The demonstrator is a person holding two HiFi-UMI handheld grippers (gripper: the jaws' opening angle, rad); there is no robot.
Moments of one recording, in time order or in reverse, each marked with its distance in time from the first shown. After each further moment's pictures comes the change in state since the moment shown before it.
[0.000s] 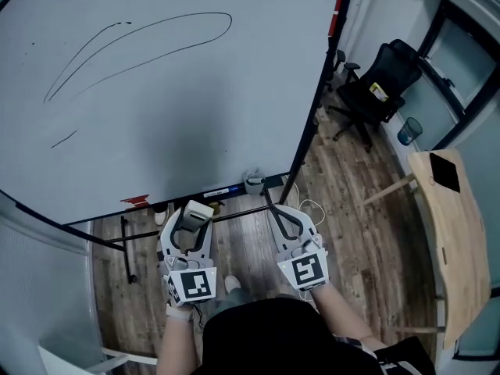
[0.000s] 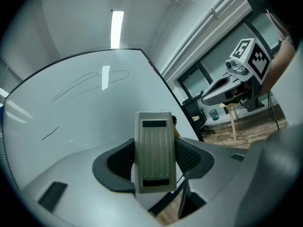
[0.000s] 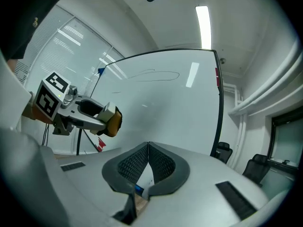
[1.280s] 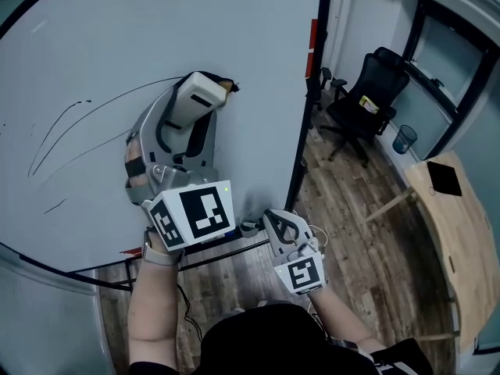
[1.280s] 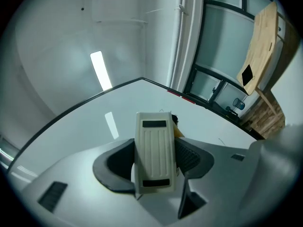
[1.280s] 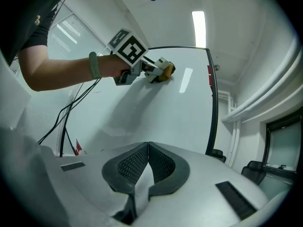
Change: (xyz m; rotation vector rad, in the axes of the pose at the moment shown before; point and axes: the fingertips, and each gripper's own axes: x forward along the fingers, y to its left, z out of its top) left arm 0.185 0.124 0.300 0.420 -0.338 0.230; right arm 0.065 -0.100 0.021 -0.035 -0.064 -0.091
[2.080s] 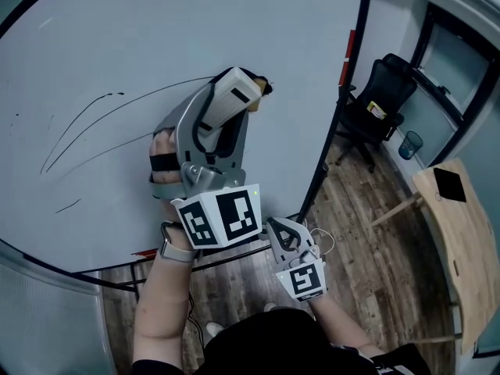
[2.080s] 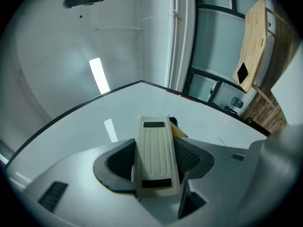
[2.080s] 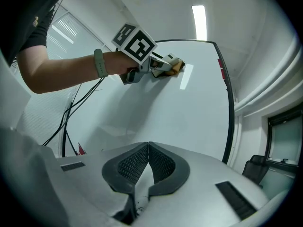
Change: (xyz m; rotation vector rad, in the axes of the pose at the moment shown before) left arm -0.002 0.008 -0.022 0.046 -0.078 -0.011; right arm 0.036 0.052 0.002 0.056 0.025 0.005
